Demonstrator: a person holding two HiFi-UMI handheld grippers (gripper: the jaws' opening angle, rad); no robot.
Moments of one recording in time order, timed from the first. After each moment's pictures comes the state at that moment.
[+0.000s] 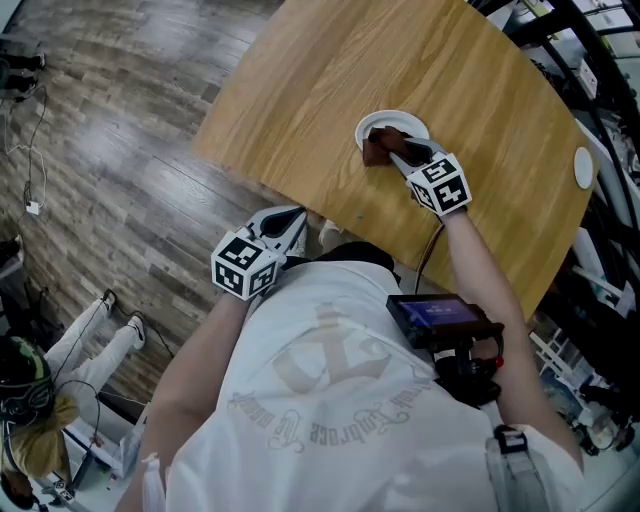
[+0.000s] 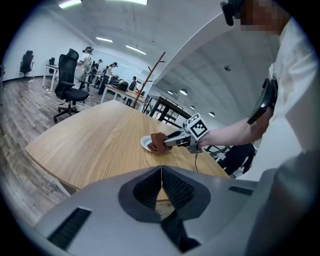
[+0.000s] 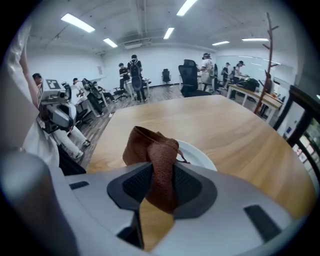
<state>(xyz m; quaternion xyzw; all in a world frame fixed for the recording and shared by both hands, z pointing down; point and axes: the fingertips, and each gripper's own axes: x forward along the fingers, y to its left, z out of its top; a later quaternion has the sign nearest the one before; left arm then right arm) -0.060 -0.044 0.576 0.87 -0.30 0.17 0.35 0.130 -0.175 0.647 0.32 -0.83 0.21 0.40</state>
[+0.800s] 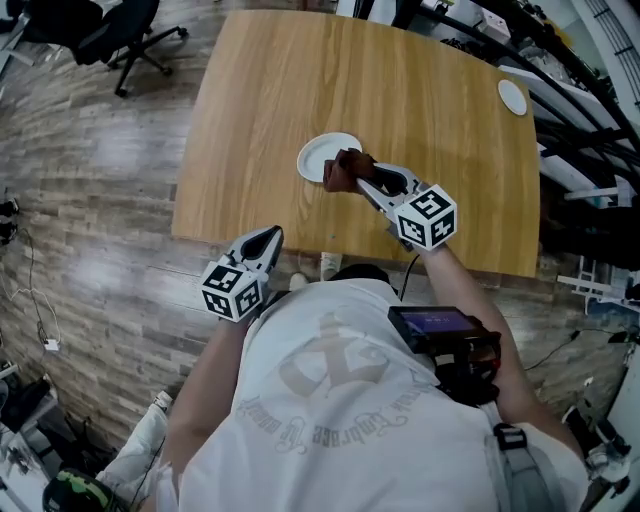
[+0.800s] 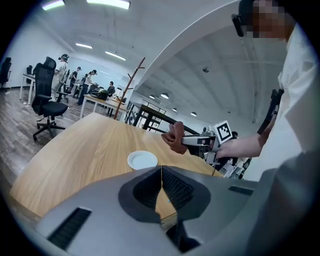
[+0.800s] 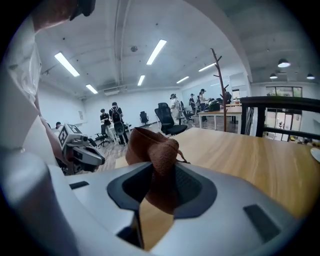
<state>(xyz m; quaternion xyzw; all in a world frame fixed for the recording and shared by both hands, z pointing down) -0.046 -0.071 0.536 0.92 -0.22 0.14 0.28 0.143 -0.112 0.513 0.48 -0.84 0.20 0.15</state>
